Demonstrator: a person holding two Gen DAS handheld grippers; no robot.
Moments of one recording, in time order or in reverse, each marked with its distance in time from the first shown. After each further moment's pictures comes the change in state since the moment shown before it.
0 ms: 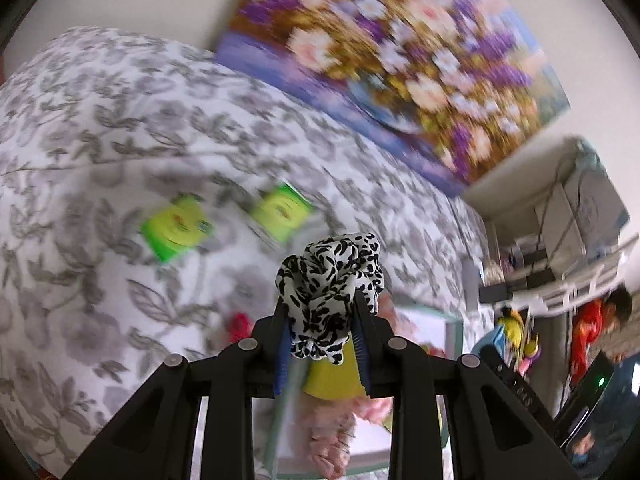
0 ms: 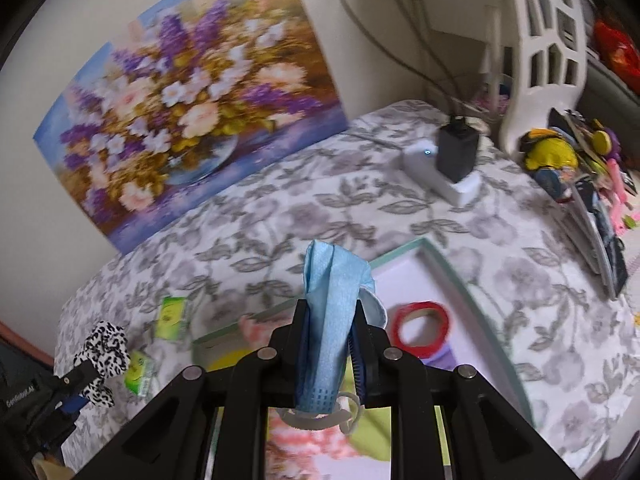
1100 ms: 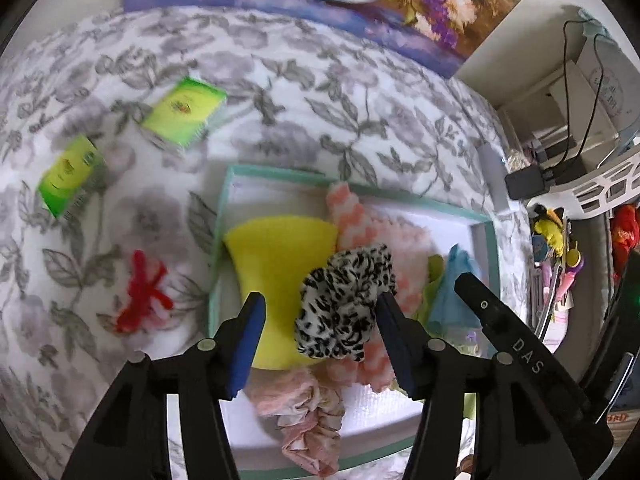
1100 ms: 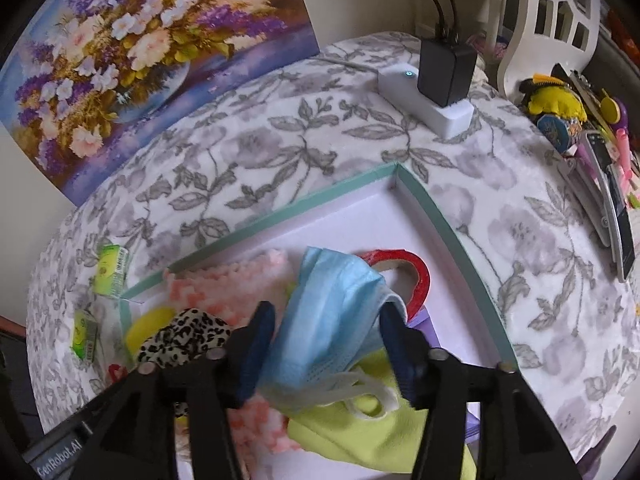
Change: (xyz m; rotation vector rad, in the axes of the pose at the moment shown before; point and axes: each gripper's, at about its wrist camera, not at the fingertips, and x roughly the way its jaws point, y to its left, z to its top) left arm 0.086 -0.059 -0.048 0.188 0.233 0.095; right arm 0.057 -0.030 -0.017 -0.033 0.209 -0.074
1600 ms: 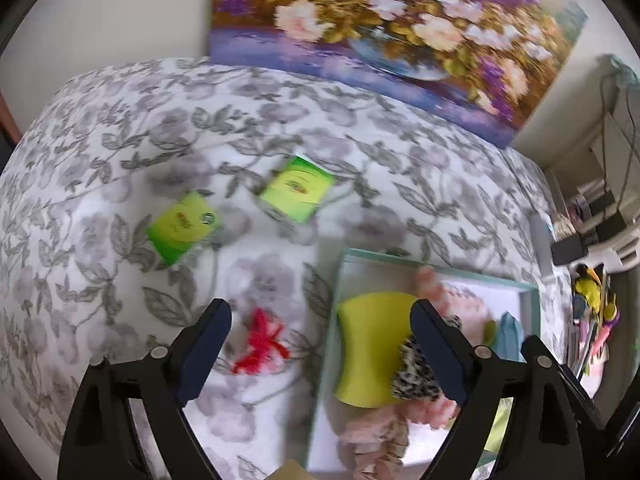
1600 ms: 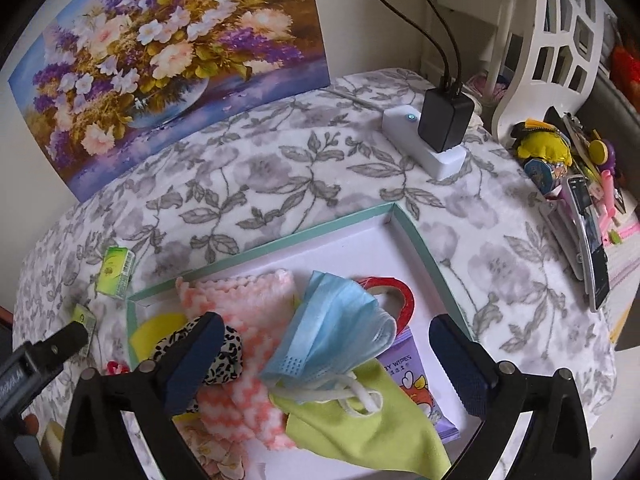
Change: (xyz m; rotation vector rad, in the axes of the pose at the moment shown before) left arm -0.051 0.045 0.016 -0.084 -0.194 0.209; right arm -0.025 0.013 0.004 -0.079 -0.077 -0.055
